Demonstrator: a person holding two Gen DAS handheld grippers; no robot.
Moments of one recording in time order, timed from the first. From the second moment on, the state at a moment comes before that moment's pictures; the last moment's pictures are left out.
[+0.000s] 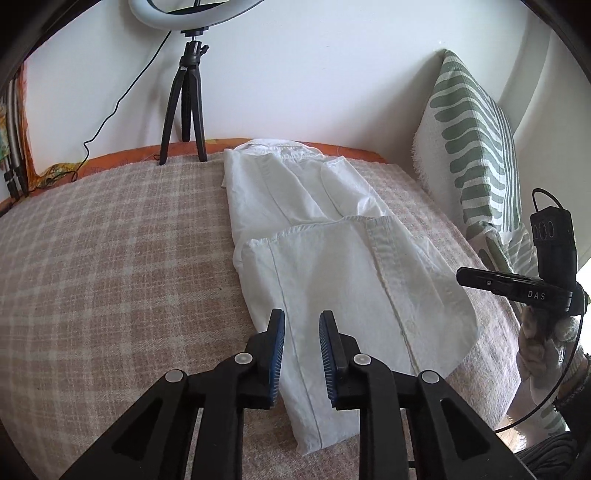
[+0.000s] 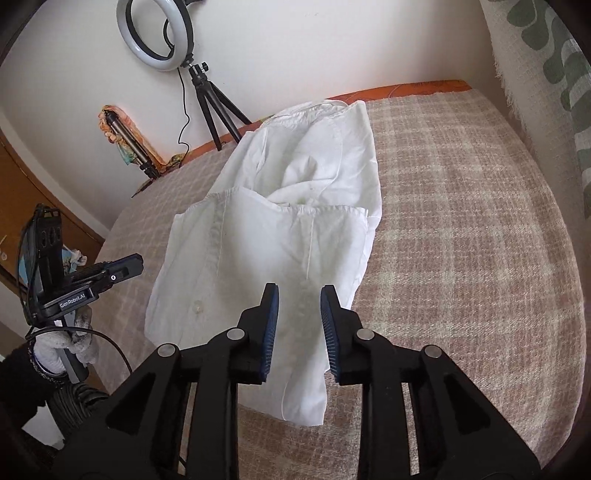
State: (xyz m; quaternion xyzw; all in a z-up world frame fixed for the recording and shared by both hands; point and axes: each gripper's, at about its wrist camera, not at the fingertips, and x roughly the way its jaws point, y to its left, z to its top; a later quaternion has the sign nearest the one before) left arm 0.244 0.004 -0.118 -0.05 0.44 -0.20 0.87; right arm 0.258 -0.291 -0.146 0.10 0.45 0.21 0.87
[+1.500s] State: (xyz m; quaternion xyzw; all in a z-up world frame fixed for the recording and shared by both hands) left arm 0.460 0.044 -0.181 -0.14 0.47 -0.20 0.84; right arm 0.517 -0.308 -0.183 0.18 0.45 0.21 0.85
